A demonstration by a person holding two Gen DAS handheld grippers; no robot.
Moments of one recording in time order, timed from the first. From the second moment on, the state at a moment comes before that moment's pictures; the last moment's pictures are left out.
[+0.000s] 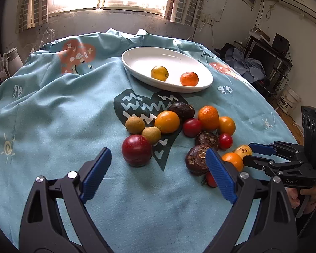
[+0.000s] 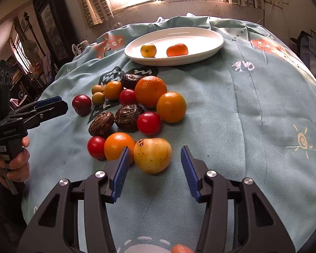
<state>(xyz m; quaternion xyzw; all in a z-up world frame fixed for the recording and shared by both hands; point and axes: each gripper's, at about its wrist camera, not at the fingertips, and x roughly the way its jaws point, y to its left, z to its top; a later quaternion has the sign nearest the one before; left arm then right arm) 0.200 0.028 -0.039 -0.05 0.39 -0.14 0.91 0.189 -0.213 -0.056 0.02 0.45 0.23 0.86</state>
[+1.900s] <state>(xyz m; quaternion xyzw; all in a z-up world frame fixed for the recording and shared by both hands) 0.236 0.034 -0.065 -0.06 0.43 -0.10 0.90 0.234 -0.212 -0.030 0.09 0.38 0.27 0.88</state>
